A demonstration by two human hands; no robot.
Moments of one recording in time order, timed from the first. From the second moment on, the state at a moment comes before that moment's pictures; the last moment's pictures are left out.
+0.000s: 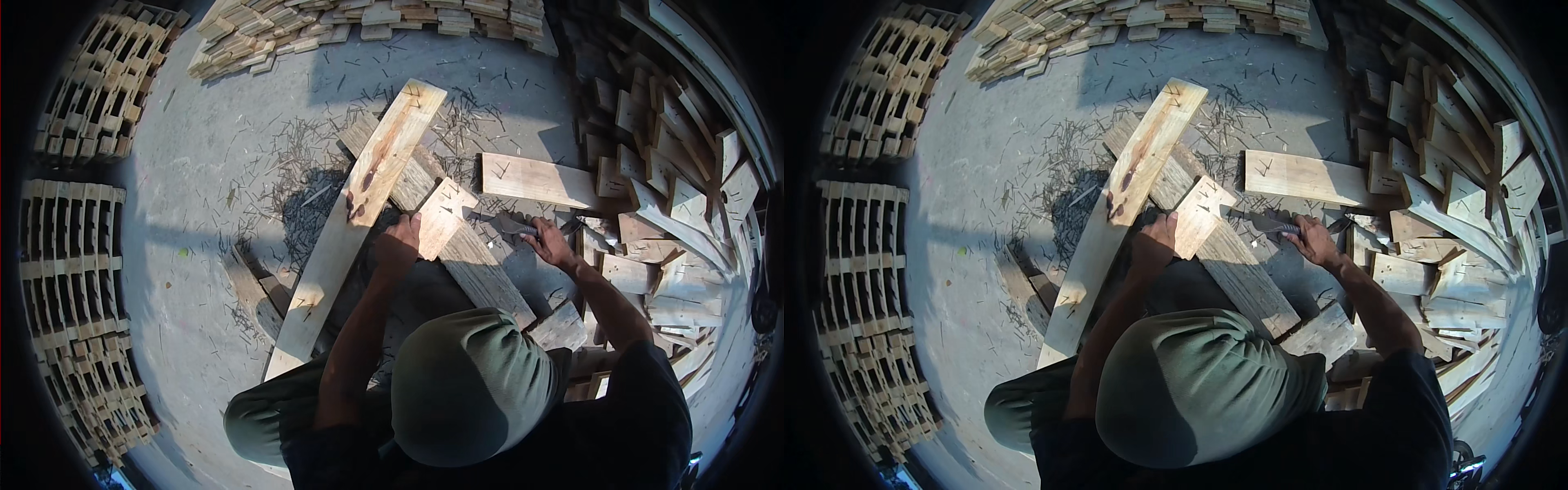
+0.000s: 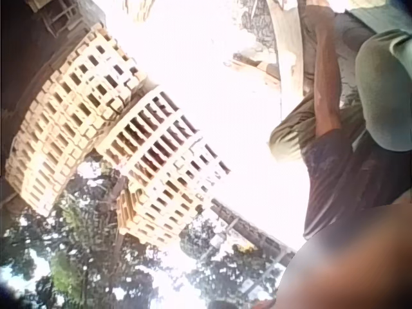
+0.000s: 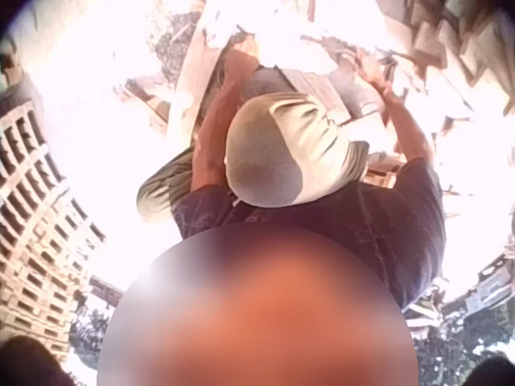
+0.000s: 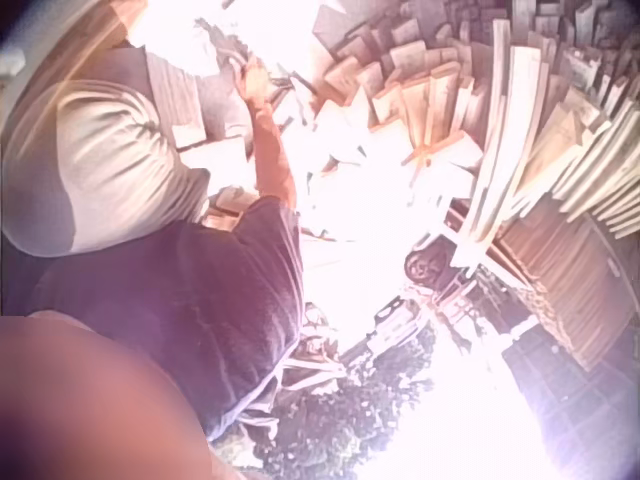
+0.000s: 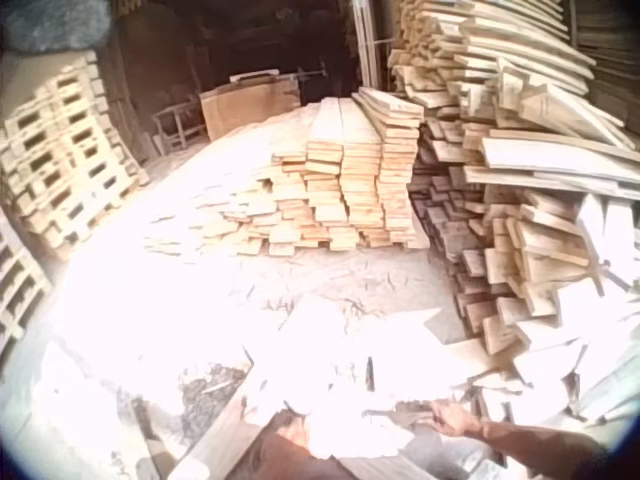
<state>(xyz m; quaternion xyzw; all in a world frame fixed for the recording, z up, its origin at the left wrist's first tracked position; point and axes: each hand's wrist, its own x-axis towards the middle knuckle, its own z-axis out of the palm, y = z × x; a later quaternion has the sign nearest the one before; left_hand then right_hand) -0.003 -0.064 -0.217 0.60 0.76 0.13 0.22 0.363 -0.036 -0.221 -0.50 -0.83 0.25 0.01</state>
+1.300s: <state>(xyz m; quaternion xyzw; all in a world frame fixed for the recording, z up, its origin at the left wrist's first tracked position) 0.009 -0.060 -0.235 0.48 0.81 0.18 0.27 0.276 -0.061 -0.144 -0.60 -0.77 0.20 -0.01</state>
